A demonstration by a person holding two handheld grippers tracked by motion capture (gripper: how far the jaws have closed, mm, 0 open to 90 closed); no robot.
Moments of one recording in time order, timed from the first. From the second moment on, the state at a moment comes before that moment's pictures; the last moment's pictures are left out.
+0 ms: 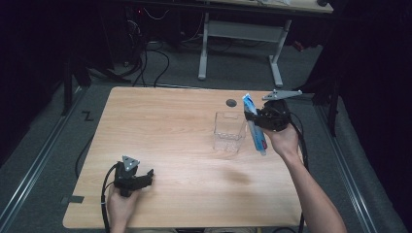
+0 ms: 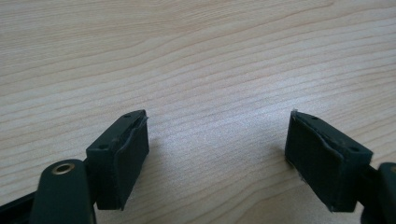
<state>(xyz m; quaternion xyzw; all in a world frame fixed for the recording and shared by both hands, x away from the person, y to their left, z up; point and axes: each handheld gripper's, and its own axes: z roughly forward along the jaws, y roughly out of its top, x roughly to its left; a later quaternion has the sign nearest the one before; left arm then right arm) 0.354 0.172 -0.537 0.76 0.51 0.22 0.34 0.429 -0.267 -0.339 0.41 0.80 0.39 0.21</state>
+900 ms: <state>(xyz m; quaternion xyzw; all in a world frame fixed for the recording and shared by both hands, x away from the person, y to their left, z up) 0.354 0.172 -0.537 0.76 0.51 0.22 0.34 0.449 -0.241 -0.325 0.40 0.79 0.40 0.22</state>
